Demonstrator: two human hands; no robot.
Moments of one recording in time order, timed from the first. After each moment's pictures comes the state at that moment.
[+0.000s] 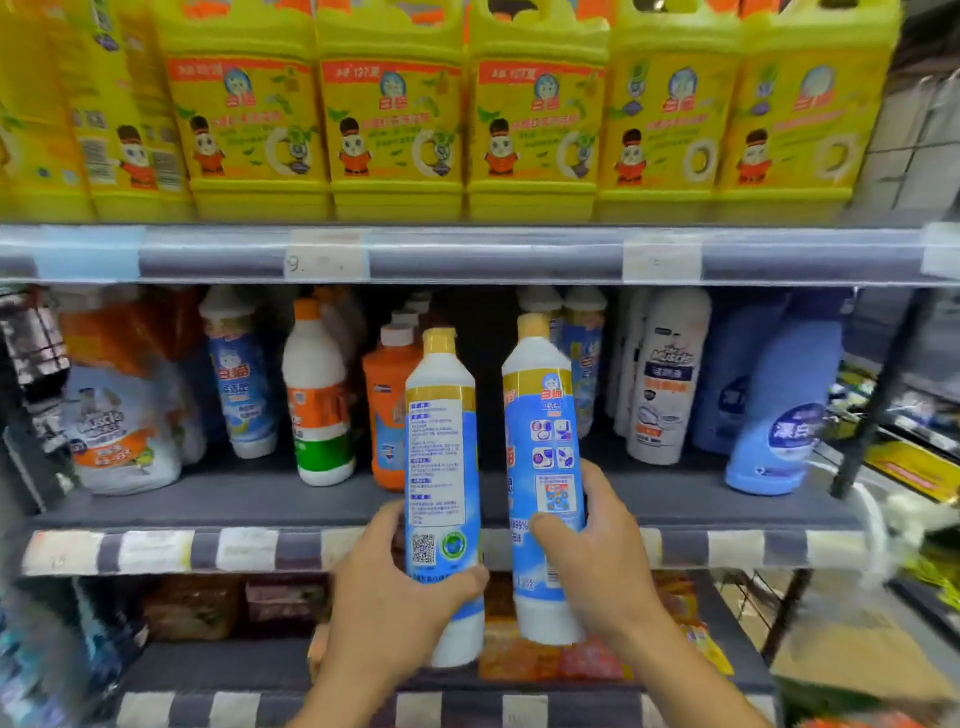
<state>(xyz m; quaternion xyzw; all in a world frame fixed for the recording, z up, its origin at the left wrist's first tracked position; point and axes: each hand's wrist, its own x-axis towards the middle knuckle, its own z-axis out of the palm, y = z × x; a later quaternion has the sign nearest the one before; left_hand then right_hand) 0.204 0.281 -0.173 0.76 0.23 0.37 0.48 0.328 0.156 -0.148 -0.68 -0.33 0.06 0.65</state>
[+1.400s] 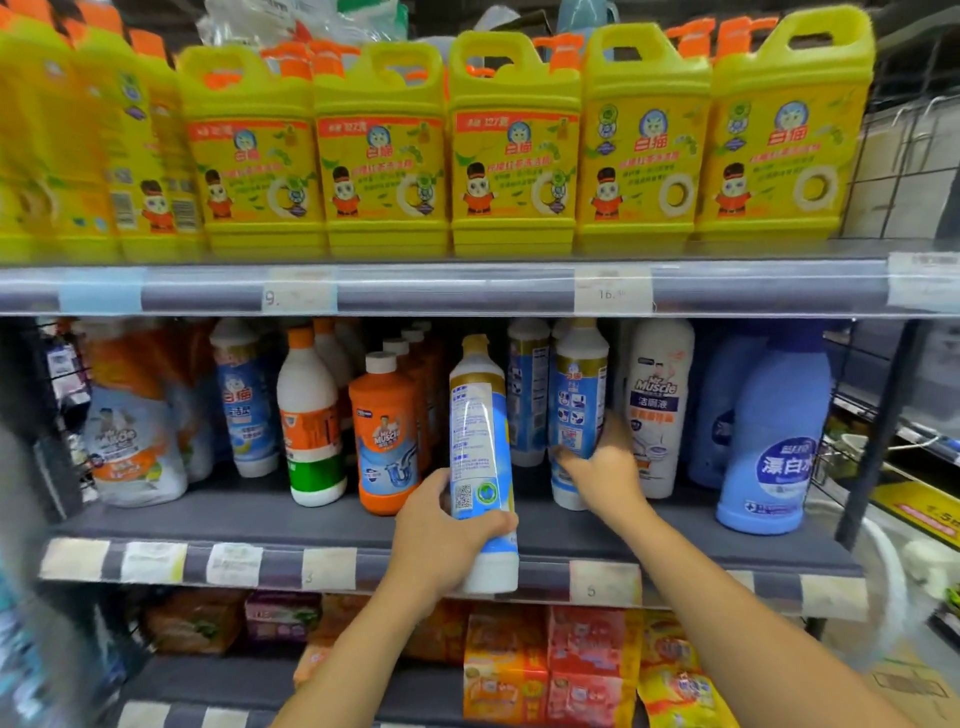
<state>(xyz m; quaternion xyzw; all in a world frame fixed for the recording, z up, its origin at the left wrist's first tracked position) 0.294 0.272 -0.151 0.73 0.25 0.34 0.54 0.504 0.199 -0.158 -0.71 -0.33 -0.09 0.61</state>
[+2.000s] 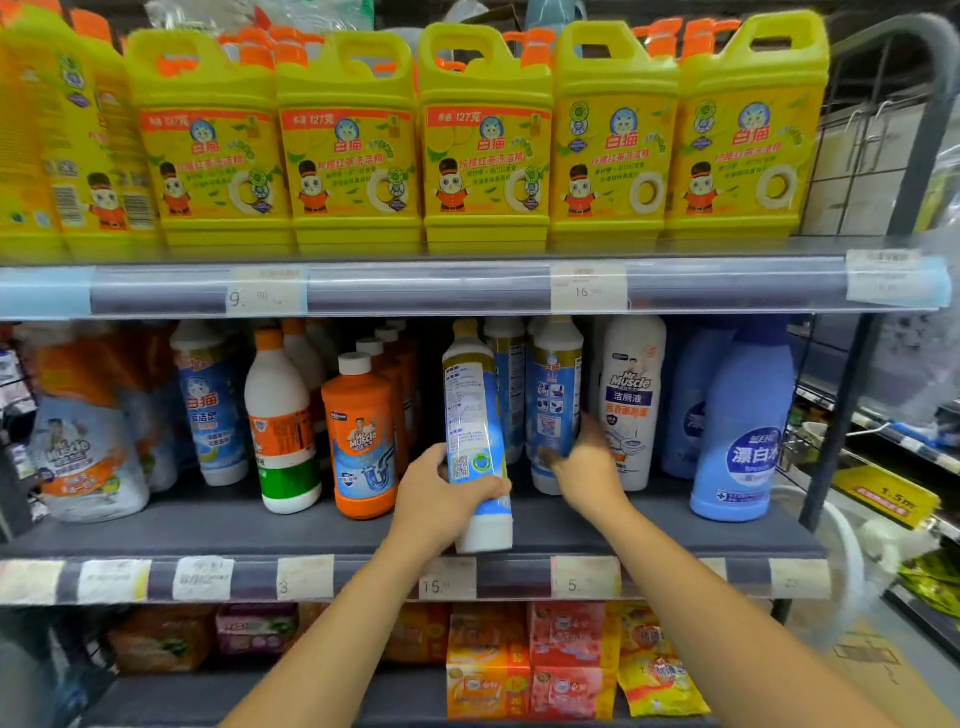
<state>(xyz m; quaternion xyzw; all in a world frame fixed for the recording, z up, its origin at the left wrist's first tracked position) 0.332 0.294 -0.144 0.72 0.24 0.31 0.57 0.502 0.195 -0.155 -0.77 -0.30 -0.05 0.56</state>
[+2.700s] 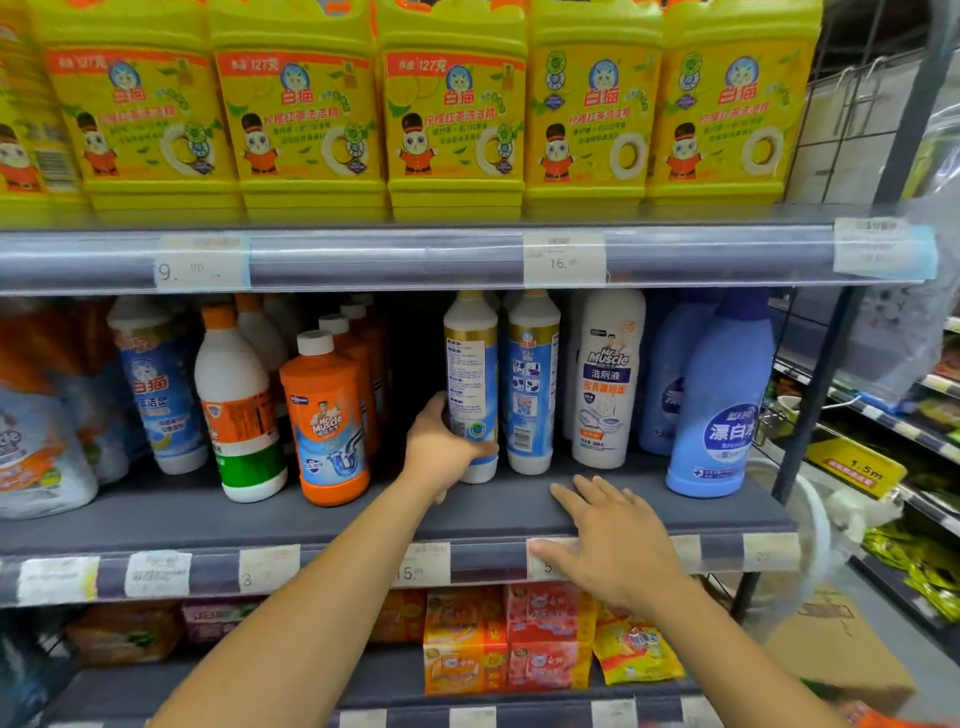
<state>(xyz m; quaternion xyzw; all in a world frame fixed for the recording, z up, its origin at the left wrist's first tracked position) 0.416 0.326 -0.159 0.74 0.22 0.33 0.54 0.473 0.108 -0.199 -0.90 -0.42 -0.09 0.04</state>
